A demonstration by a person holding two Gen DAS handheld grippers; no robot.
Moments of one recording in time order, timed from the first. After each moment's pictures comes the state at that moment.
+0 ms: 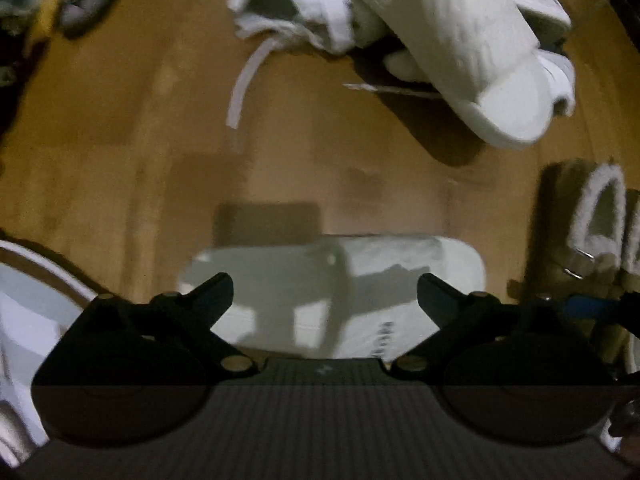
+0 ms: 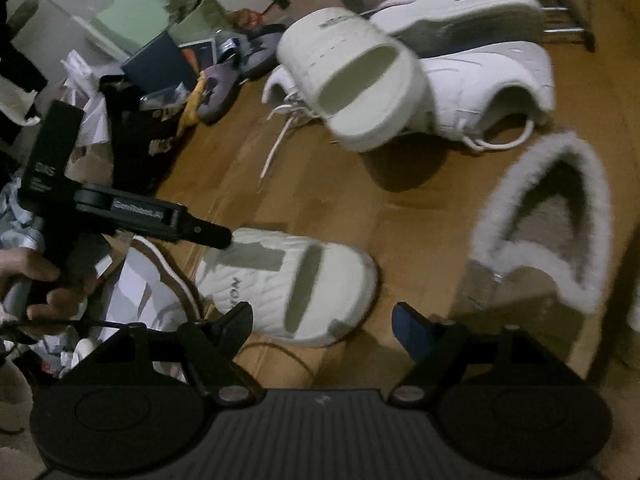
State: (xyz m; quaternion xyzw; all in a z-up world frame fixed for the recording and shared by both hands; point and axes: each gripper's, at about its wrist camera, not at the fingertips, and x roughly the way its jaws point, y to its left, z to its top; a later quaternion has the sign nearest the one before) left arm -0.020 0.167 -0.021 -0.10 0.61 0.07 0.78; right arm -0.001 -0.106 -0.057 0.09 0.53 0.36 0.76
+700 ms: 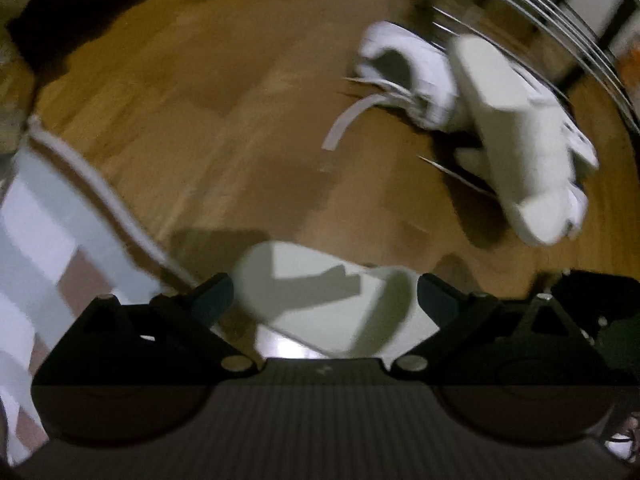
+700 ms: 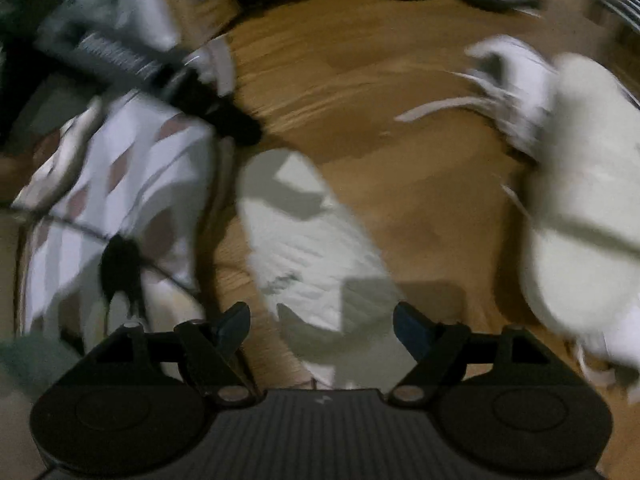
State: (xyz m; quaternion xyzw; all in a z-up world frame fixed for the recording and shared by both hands) left arm -0.097 0.246 -0.012 -0.24 0.53 0.19 0.80; right arm 0.012 0.061 -0.019 -0.29 0.50 0.56 0.59
